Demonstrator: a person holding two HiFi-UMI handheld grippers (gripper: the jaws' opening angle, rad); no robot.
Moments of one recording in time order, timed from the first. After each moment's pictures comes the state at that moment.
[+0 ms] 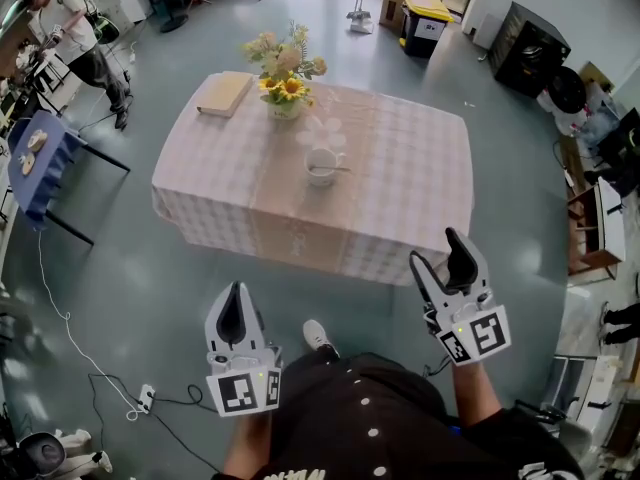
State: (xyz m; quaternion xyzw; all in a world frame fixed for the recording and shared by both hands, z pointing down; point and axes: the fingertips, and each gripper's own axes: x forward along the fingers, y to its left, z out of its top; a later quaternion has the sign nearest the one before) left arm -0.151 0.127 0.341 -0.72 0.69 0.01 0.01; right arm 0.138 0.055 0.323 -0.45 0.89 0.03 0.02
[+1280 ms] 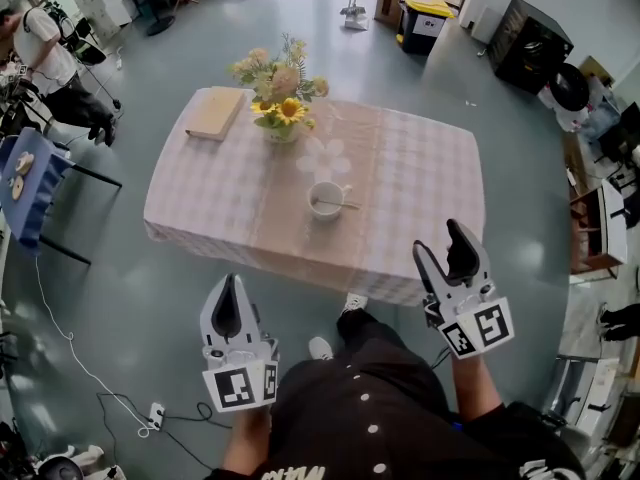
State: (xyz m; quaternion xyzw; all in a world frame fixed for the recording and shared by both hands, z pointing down) left arm -0.189 -0.026 0.341 -0.73 0.68 0.01 0.02; right arm 0.111 -0.091 0.325 -0.47 0.88 0.00 0.04
